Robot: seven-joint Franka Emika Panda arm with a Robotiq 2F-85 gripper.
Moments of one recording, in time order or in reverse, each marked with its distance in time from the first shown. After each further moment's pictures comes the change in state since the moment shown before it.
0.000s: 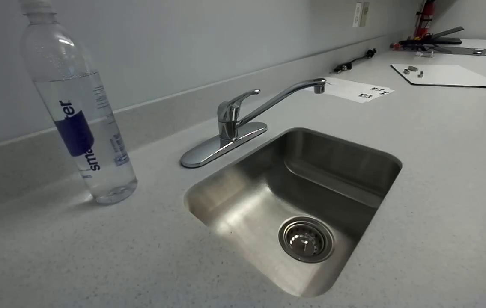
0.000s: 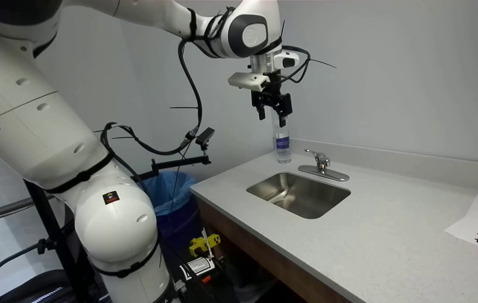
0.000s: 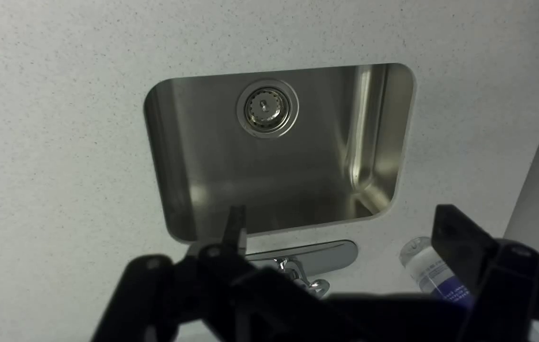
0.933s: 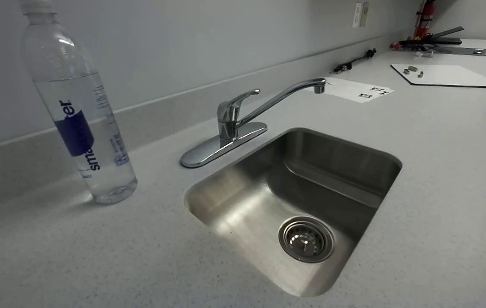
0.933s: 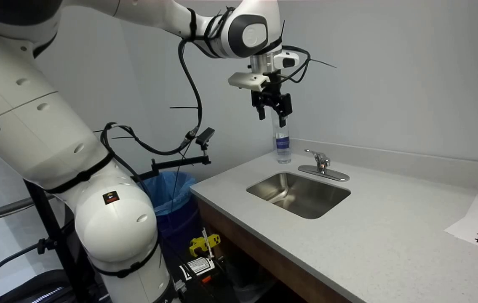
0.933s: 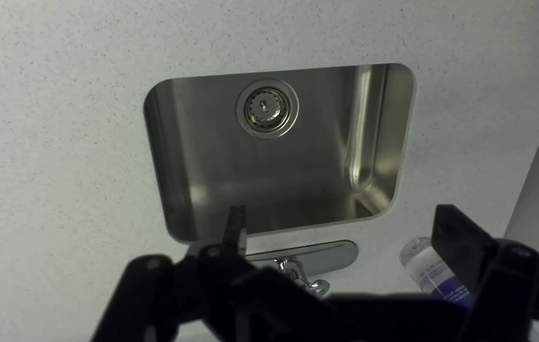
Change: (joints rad) arm 0.000 0.001 0.000 0.000 0.000 0.000 0.000
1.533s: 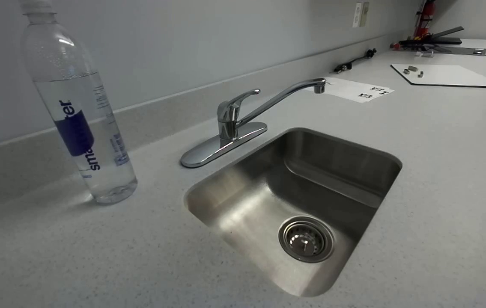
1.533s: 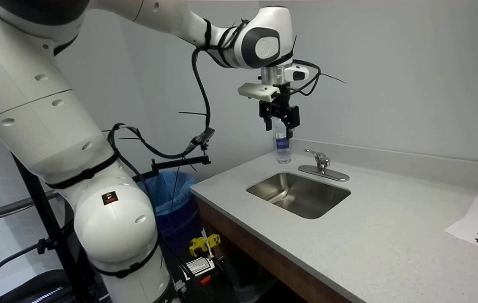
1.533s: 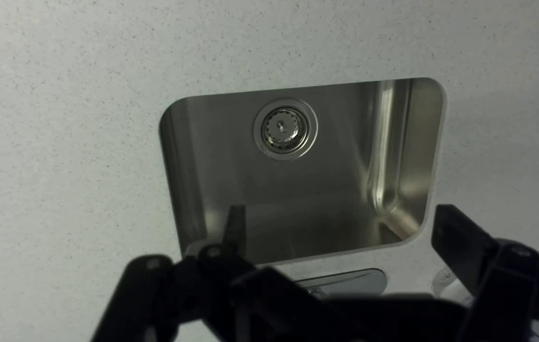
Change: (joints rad) arm -0.019 0.098 -0.012 0.019 -0.016 -0.001 -0.015
